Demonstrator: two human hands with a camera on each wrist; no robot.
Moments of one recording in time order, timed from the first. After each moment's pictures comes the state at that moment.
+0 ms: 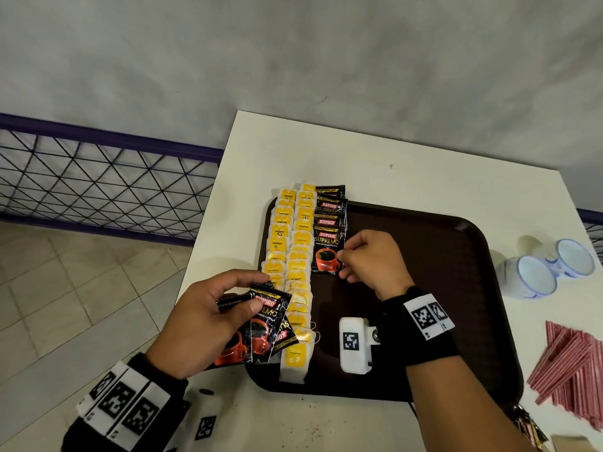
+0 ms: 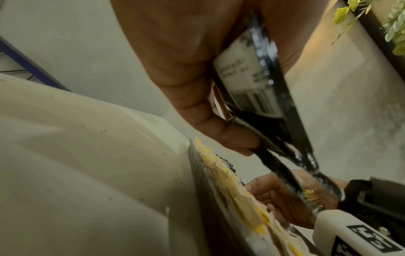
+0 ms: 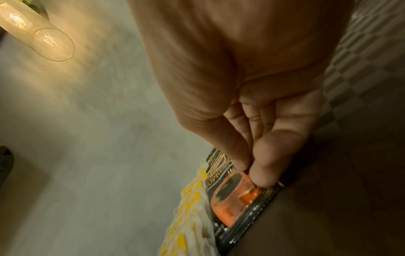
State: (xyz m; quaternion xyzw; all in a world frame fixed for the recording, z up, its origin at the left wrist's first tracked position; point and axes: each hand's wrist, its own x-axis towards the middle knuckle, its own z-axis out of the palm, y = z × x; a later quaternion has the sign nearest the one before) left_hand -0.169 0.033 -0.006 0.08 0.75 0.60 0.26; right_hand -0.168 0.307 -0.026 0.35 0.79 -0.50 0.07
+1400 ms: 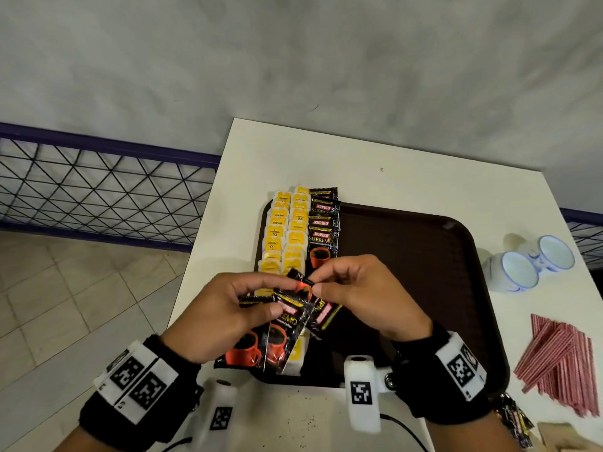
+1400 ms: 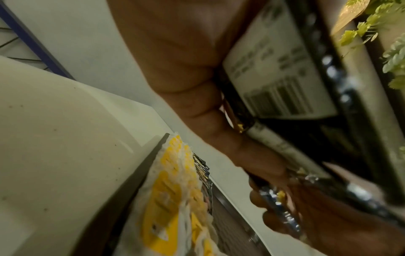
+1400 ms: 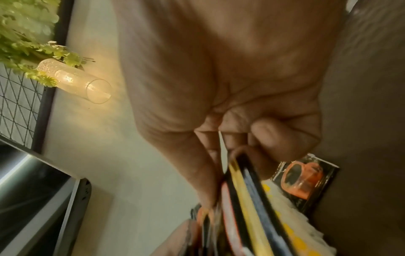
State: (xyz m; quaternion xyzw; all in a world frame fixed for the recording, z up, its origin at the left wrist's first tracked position) left_hand -0.168 0.051 0.017 0.14 0.70 0.61 0.34; right_hand -0.115 0.275 0.029 0.14 0.79 -0.59 0.12
